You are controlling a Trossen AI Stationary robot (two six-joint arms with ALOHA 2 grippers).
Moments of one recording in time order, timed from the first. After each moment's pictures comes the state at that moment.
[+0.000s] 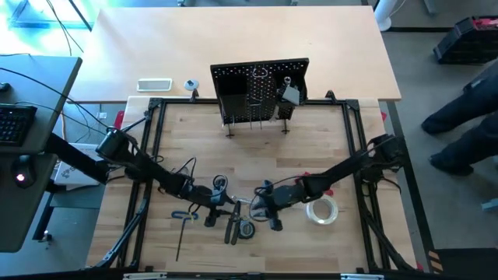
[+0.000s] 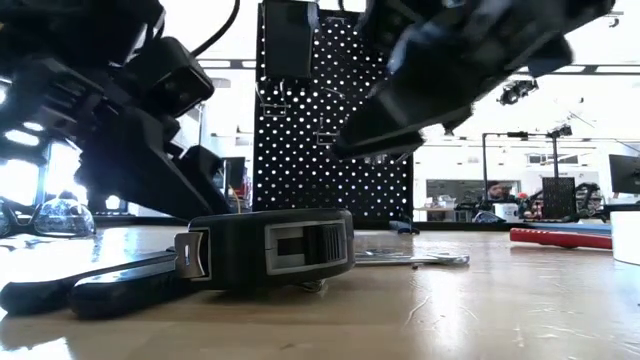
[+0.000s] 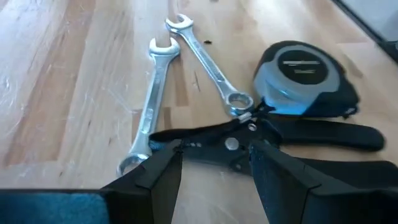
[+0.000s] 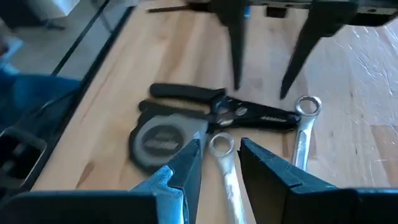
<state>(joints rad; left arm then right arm) -0.40 1.73 0.50 0.65 -0.15 -0.20 0.33 1.82 0.91 0.33 0.01 0.27</state>
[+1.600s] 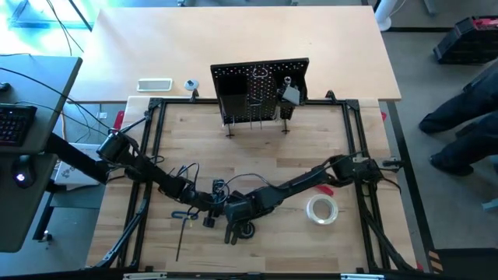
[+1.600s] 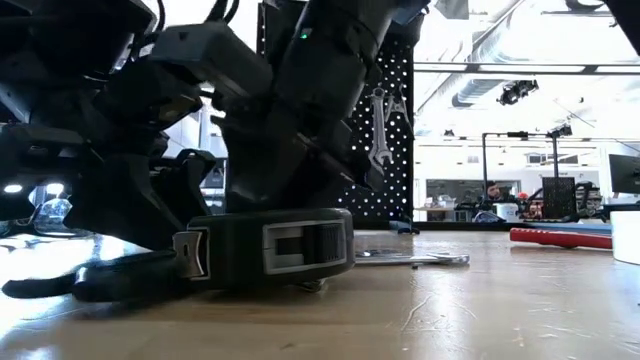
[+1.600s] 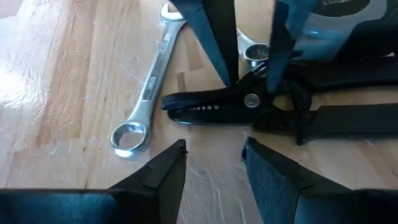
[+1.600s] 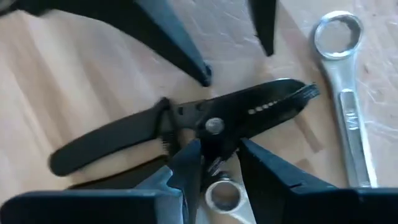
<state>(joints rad) -0.46 1.75 0.52 0.52 -0.27 -0.08 0.32 2.34 1.85 -0.68 0.07 0.91</state>
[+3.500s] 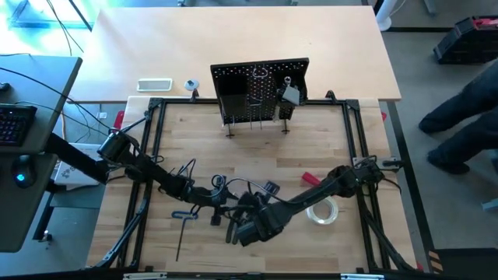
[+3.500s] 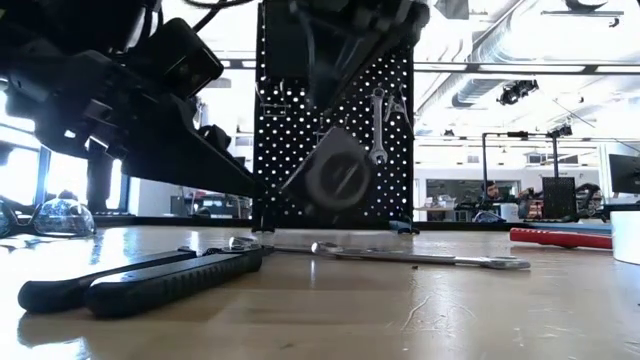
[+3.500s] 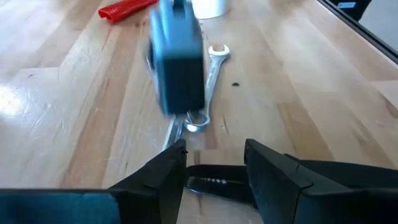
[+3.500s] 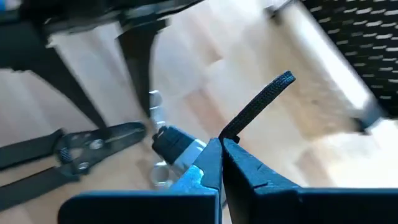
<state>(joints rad) -0.42 1.75 0.52 0.75 -0.31 -0.15 0.48 2.36 2.23 -1.41 0.73 0.98</state>
